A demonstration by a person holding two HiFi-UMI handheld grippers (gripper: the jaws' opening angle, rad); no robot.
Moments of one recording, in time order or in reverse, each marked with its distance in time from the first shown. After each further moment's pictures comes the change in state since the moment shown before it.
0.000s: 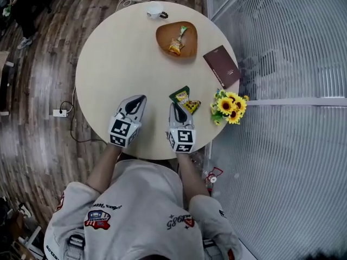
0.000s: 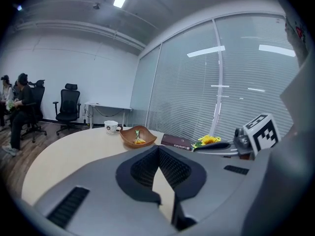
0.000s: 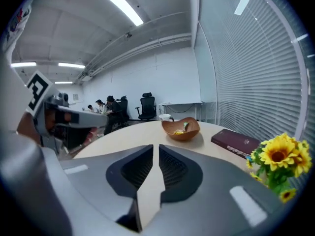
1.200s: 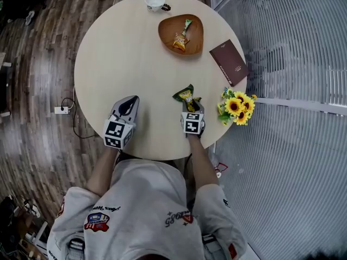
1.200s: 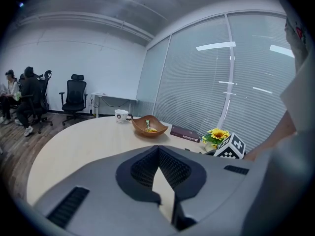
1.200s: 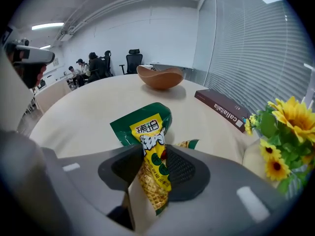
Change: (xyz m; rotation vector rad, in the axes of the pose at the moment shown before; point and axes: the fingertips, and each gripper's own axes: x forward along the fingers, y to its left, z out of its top) left arm 0.011 0.046 -0.035 -0.068 0.095 0.037; right arm 0.054 -0.114 -0.149 -0.041 0.488 -0.195
